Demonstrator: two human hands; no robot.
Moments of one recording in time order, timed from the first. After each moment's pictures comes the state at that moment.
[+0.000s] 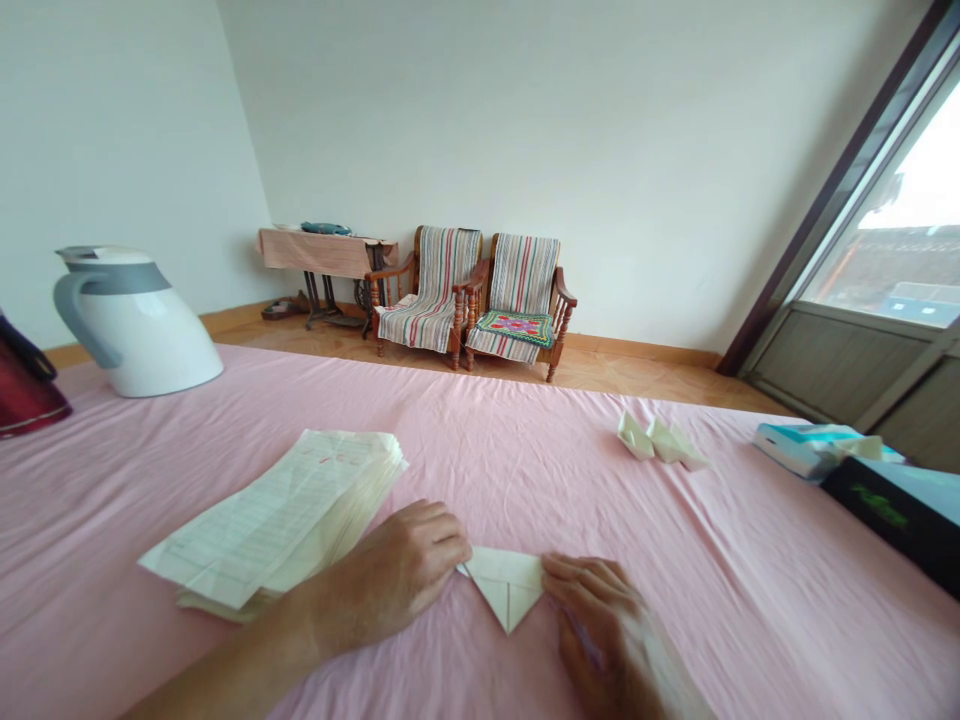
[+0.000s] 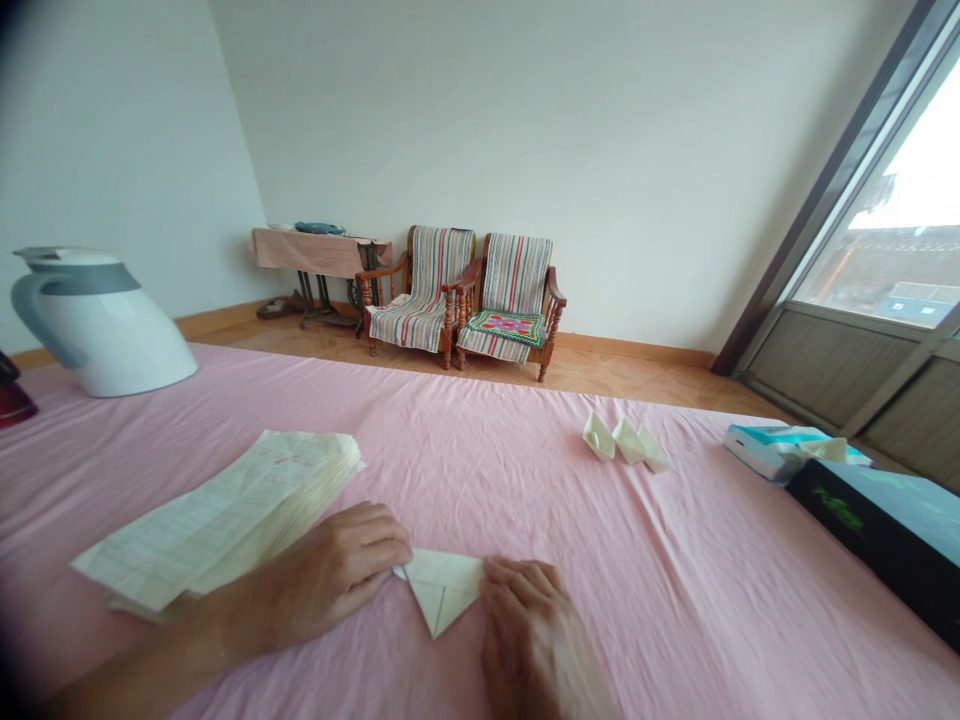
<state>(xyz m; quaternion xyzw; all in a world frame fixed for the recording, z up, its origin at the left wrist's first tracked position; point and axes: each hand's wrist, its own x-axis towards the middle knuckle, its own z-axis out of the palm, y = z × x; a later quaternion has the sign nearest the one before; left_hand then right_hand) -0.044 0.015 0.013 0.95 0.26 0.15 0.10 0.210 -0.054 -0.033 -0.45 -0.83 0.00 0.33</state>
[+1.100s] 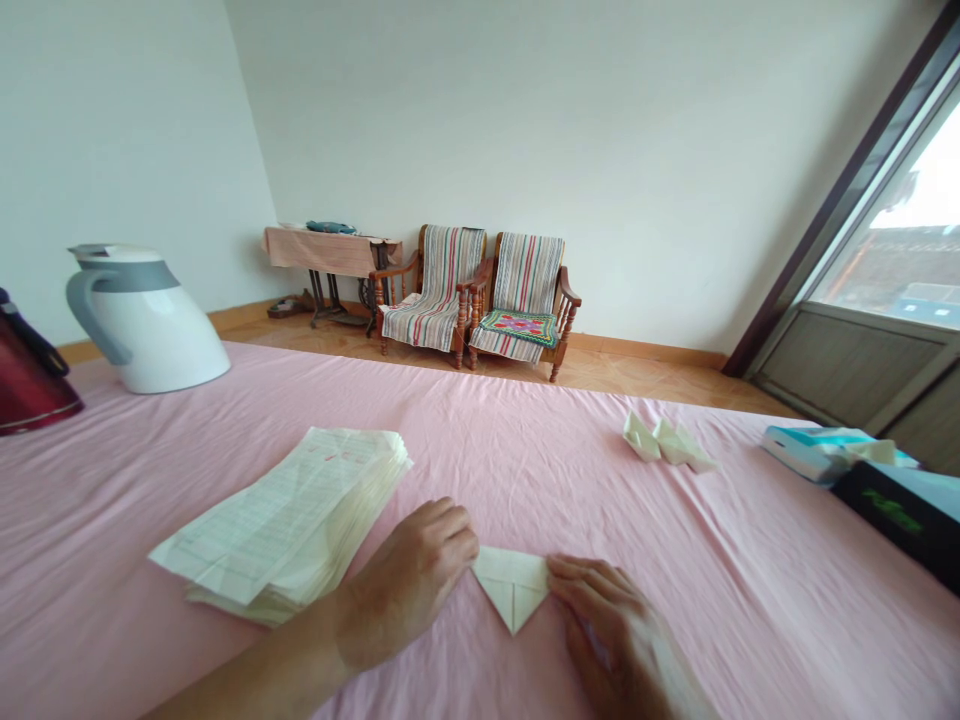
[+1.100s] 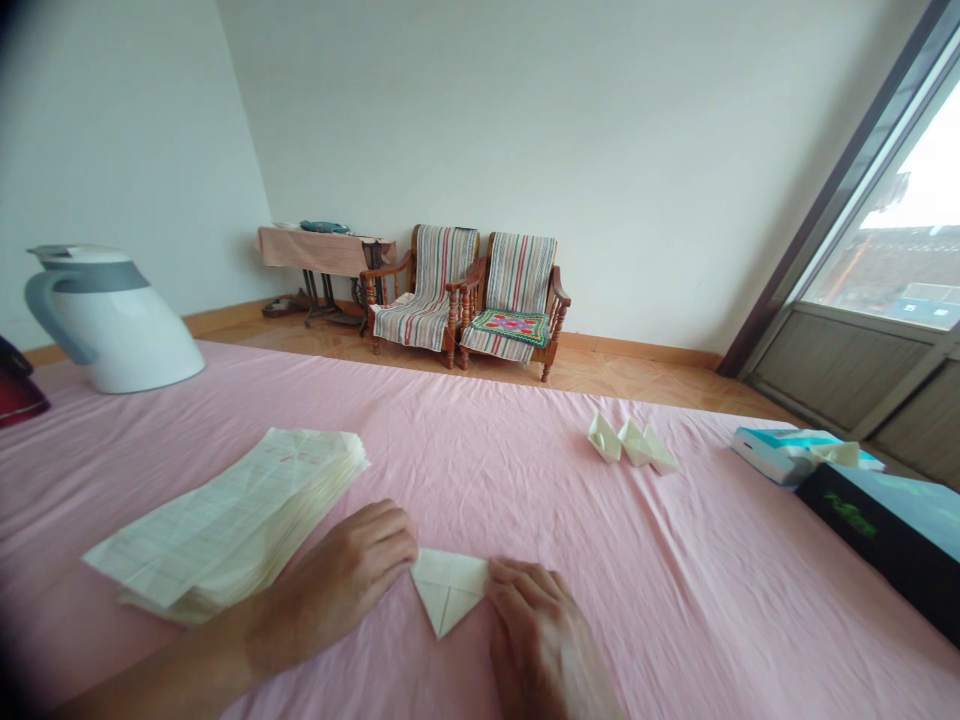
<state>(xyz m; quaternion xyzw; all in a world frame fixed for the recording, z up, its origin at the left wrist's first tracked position) -0.030 0.009 -0.002 0.93 0.33 0.17 0.08 0.205 -0.054 -0.024 -0.45 -0.82 -0.01 0.35</state>
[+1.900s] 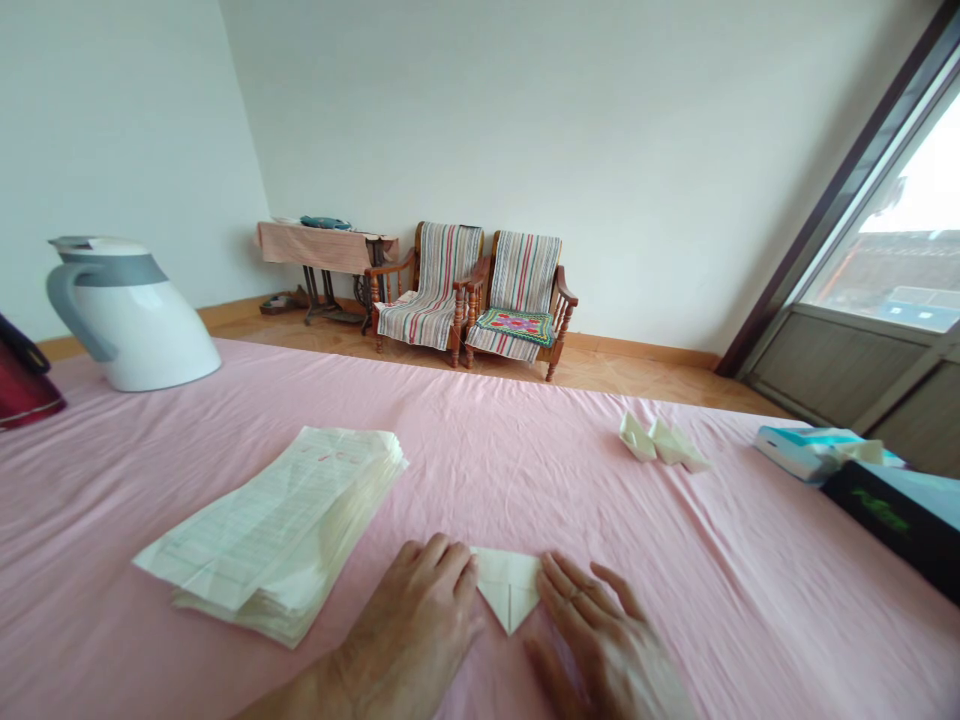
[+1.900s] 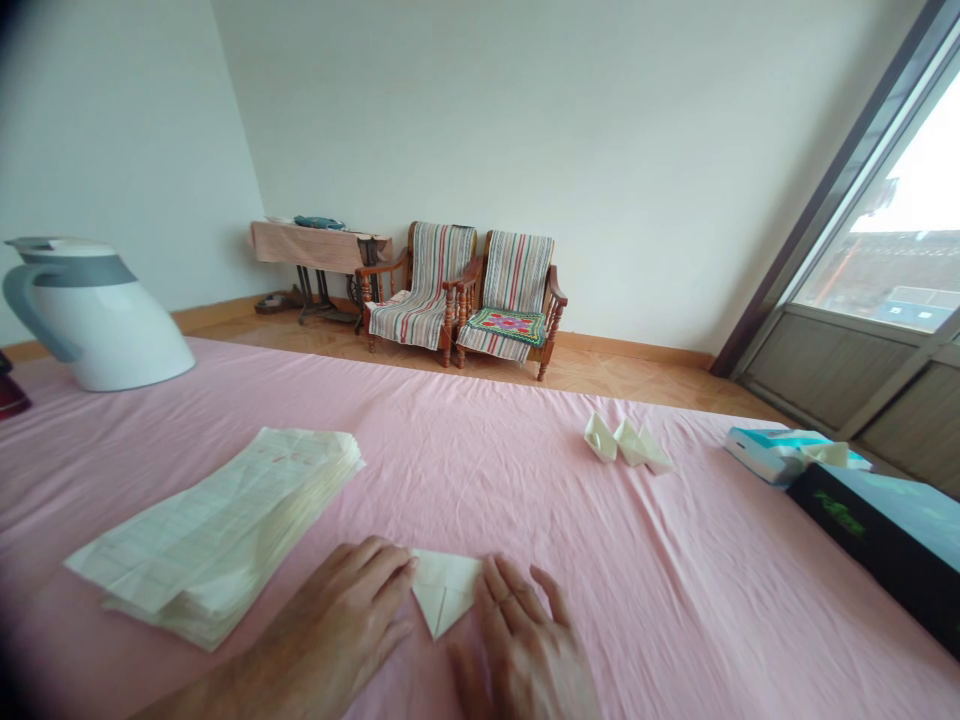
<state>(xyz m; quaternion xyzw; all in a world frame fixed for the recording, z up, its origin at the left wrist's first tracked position) -0.017 -0.028 -0.017 0.91 0.41 0.09 -0.03 0.205 -0.058 -0.036 -0.43 -0.83 -0.24 0.25</state>
